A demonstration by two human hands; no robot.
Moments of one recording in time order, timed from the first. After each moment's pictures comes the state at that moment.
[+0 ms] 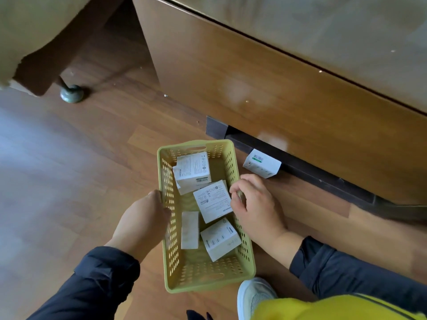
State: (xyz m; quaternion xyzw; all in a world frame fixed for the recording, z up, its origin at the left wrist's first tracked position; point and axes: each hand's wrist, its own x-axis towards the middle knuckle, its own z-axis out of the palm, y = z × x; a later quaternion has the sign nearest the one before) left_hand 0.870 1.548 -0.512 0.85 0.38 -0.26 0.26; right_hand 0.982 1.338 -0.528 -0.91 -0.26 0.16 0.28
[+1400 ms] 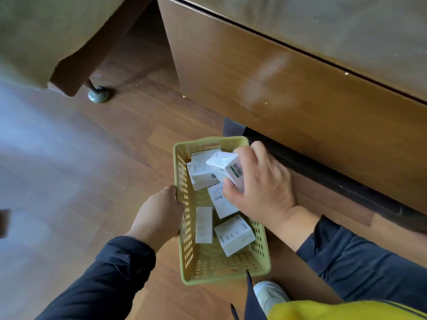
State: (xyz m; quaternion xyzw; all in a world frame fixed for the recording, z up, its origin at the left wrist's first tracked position) left_hand 0.879 1.549 -0.505 0.83 0.39 -0.26 0.30; right_hand 1.011 1.383 -0.475 -0.90 -0.40 -0.03 0.16
